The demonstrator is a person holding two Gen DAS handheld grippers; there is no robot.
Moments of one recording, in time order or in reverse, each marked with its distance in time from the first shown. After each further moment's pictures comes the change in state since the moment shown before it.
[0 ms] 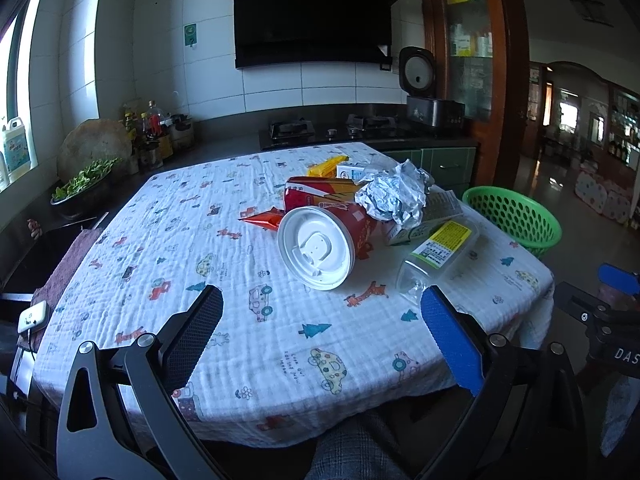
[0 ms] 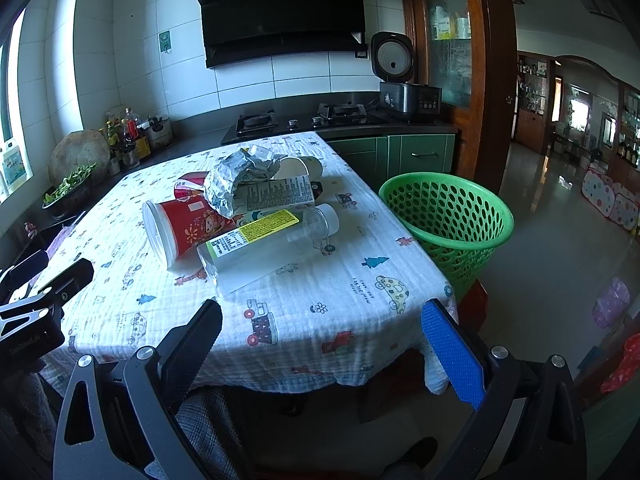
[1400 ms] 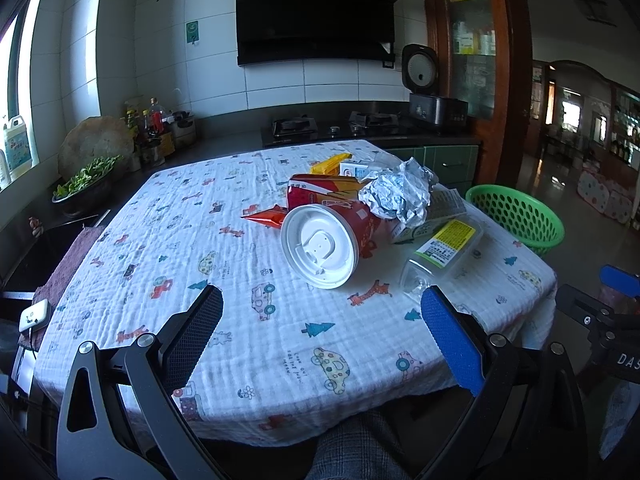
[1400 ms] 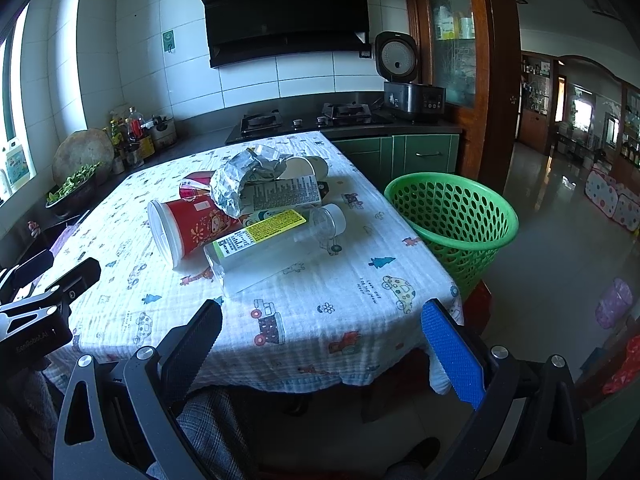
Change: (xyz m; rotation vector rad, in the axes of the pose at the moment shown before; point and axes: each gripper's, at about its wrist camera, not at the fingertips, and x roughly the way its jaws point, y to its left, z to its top) left arm 0.002 0.000 0.000 -0.004 0.008 0.011; right arm 0.001 0.006 0.001 -0.003 0.003 0.013
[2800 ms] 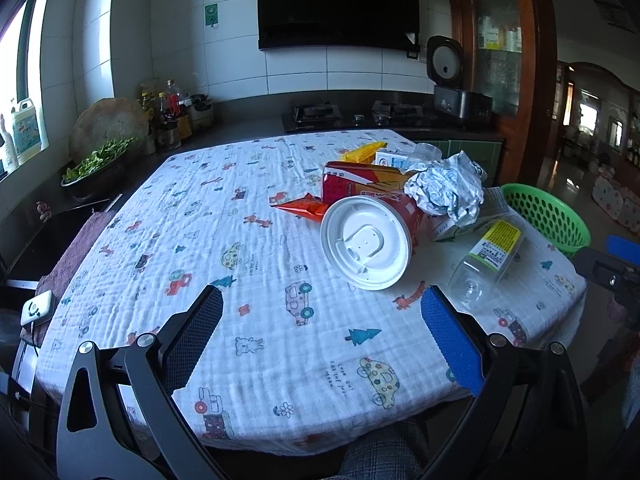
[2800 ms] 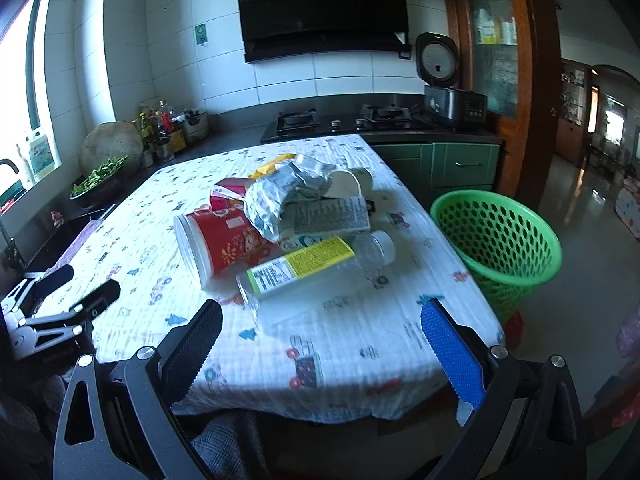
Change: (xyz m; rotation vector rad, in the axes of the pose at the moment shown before) left arm 0.034 0.038 0.003 -0.042 0.050 0.051; right arm 0.036 0.022 0.043 -0.069 0.009 0.138
